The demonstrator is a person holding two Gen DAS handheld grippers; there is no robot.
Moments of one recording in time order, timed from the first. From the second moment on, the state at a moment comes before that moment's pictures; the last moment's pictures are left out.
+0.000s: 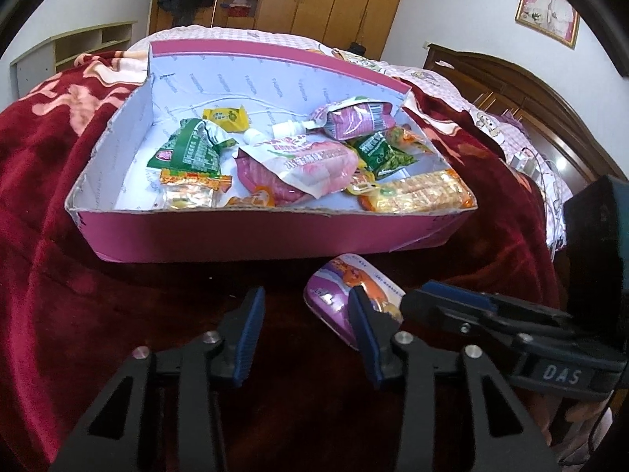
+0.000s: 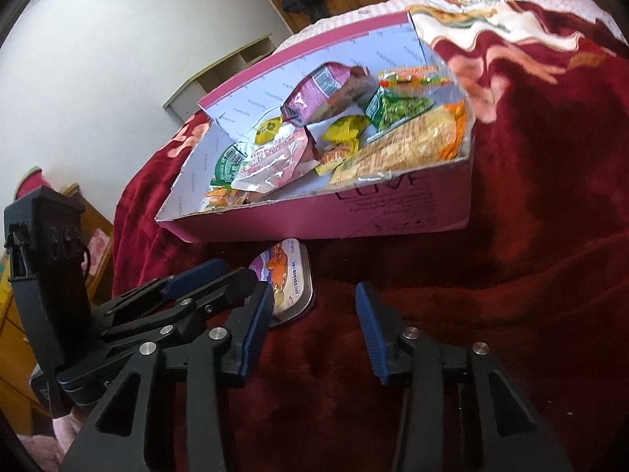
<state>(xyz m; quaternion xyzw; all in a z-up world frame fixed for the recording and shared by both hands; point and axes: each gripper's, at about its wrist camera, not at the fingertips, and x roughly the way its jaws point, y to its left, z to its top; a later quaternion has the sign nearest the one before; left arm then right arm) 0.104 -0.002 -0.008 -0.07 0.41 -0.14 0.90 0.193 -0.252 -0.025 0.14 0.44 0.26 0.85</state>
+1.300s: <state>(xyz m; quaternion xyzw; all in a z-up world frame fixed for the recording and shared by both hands) 0.112 0.013 -0.025 -0.16 0.45 -0.17 0.86 0.212 -0.235 -0.043 0.16 0.47 0.29 0.82</state>
